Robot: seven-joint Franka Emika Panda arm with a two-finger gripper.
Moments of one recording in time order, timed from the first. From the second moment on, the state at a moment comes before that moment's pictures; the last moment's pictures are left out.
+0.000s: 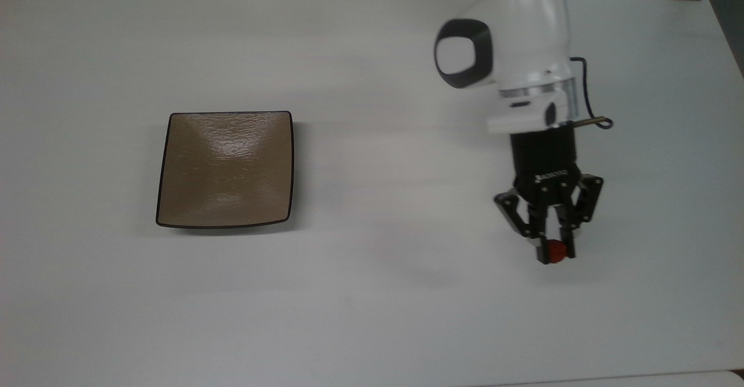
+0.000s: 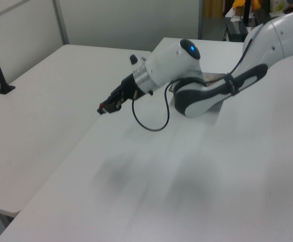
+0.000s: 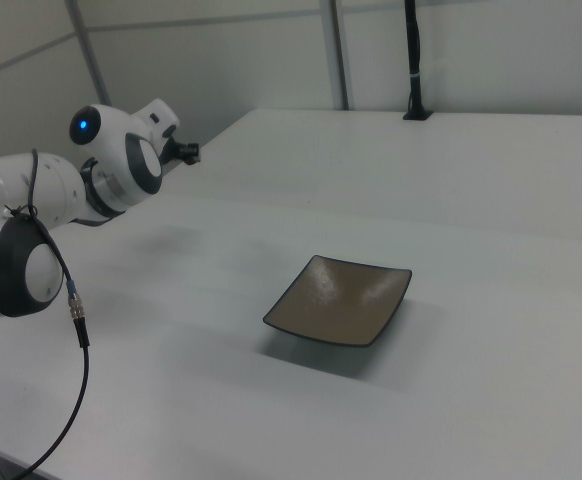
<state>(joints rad) 0.45 0.80 -0.02 -1.18 -0.40 2.92 0.45</state>
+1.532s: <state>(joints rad) -0.06 0.25 0.09 -1.69 -0.16 2.66 0.21</state>
